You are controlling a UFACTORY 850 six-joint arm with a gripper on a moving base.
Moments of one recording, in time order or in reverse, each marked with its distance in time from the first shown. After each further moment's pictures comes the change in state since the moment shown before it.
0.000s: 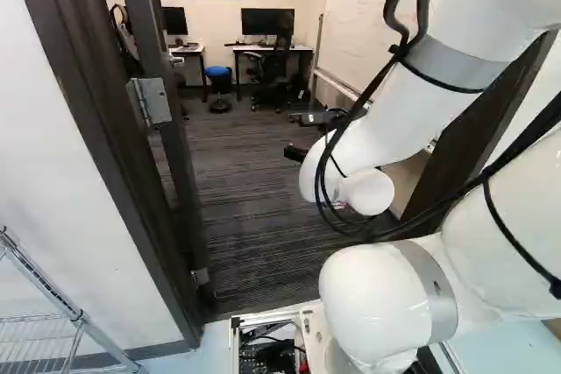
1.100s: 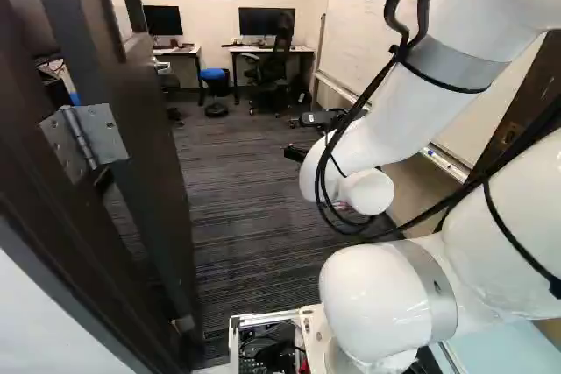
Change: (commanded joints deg) arm 0.0 0.0 0.0 0.0 0.0 0.0
